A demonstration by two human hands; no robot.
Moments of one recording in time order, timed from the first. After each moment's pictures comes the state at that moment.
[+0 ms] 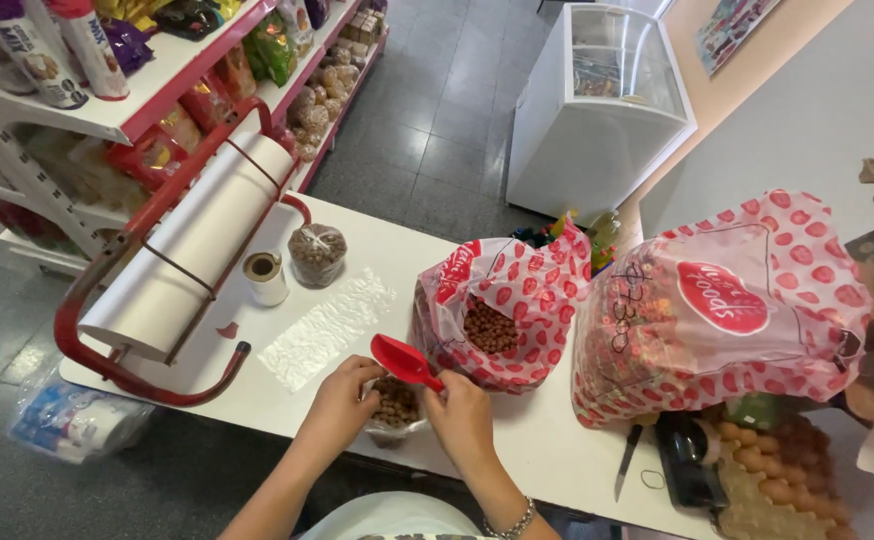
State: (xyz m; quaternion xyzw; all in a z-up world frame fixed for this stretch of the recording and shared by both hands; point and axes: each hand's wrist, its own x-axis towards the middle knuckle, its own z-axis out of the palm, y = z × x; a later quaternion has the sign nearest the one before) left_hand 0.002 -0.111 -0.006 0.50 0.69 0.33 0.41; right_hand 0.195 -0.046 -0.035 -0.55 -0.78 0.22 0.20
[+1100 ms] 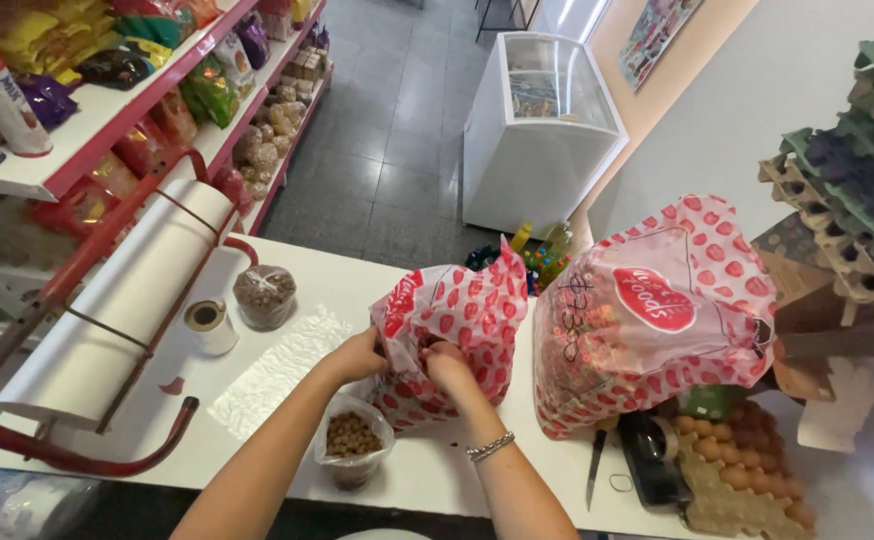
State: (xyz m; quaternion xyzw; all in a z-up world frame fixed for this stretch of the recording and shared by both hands) left_hand 0.013 0.050 -0.039 0.59 0.62 0.22 0.47; right_hand 0.214 0.121 -0.098 -0.65 -0.66 0.36 0.06
